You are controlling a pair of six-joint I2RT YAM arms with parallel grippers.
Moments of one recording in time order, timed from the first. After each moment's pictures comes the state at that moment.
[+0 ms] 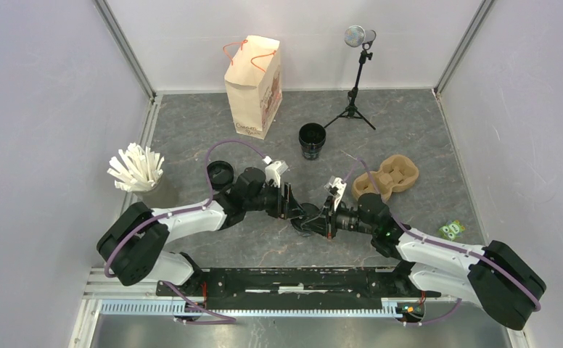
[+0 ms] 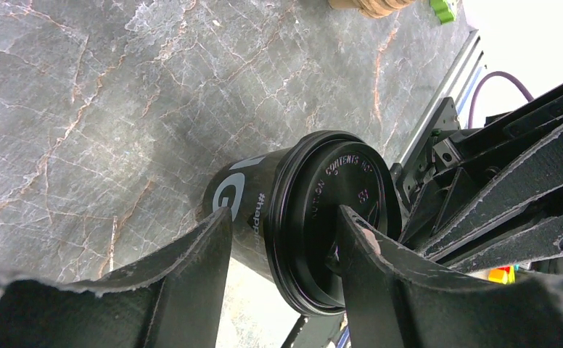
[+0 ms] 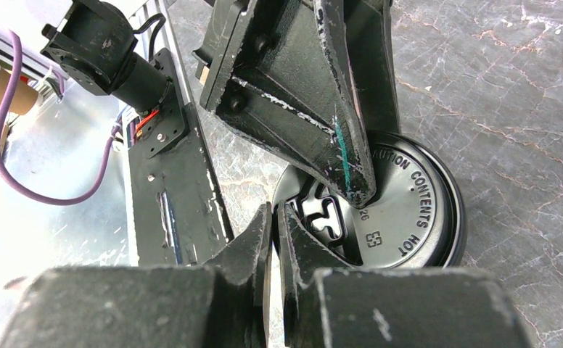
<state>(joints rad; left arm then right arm) -0.76 1.40 0.59 0.25 0.40 -0.62 0.77 1.05 0.24 0.55 -0.49 0.38</state>
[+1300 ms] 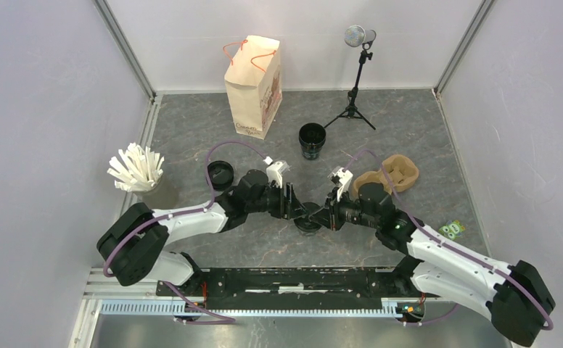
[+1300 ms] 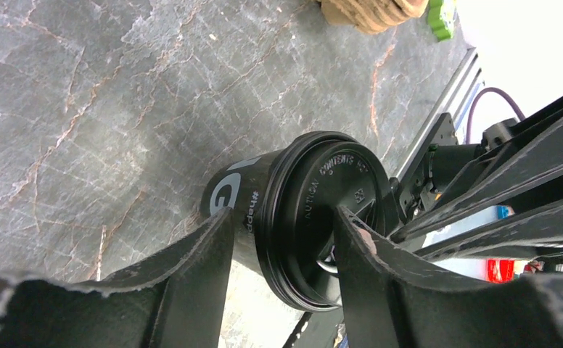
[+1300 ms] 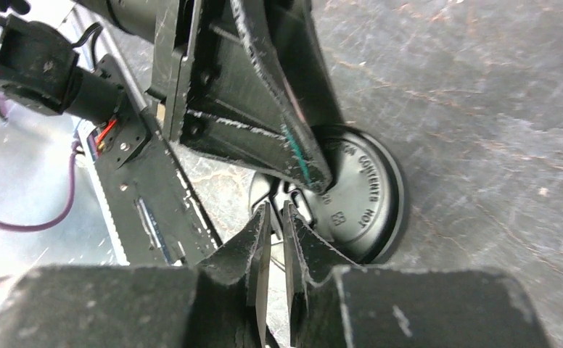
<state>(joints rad) -0.80 1.39 0.57 0.33 0.33 -0.66 0.76 0.91 0.40 0.13 -0.38 0.38</state>
